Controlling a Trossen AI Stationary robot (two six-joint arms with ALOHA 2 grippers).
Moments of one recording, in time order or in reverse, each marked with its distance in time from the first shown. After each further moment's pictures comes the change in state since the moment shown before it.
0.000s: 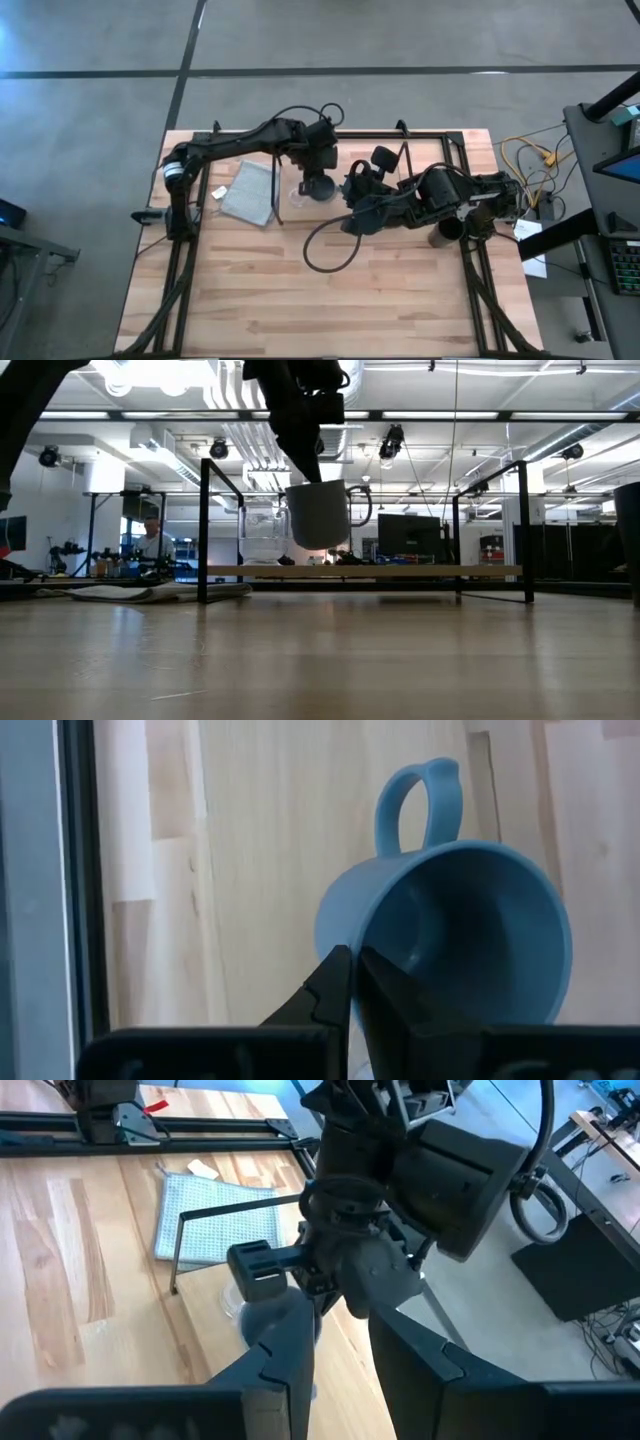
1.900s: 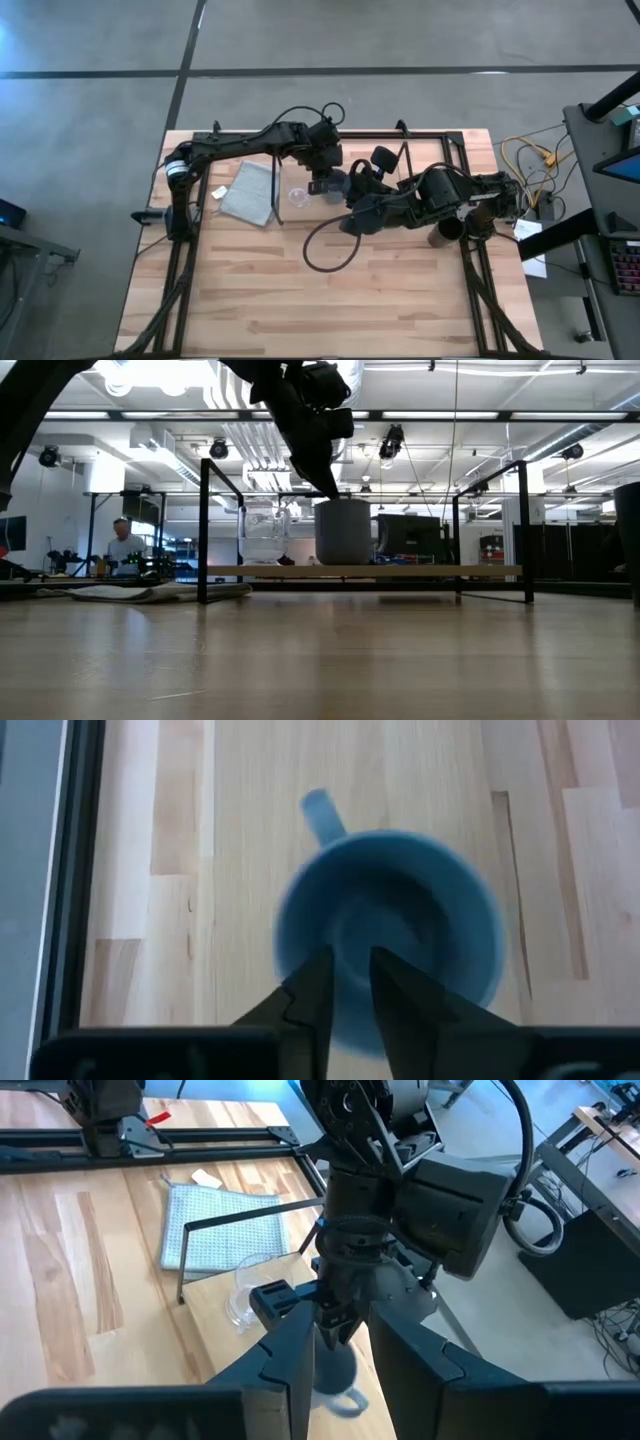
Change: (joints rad) left arm 0.025 0.020 -0.092 0.210 0.060 -0.059; right arm 0.000 0.000 0.000 0.022 -0.002 0.016
